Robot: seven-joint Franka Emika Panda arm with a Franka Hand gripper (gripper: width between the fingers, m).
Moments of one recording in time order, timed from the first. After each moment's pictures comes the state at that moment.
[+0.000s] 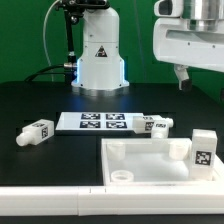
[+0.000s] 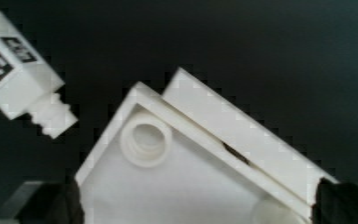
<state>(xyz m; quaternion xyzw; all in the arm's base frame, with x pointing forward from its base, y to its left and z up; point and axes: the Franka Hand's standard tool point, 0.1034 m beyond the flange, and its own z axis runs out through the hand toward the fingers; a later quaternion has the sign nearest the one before) 0.529 0.146 0.118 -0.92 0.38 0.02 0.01</state>
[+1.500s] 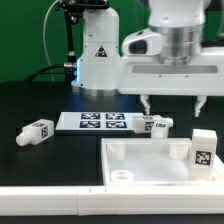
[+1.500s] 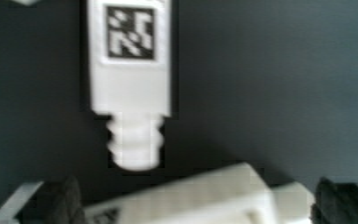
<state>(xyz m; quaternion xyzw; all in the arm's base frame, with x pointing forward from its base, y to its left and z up) 0.466 0.100 0.055 -0.99 0.14 0.07 0.04</state>
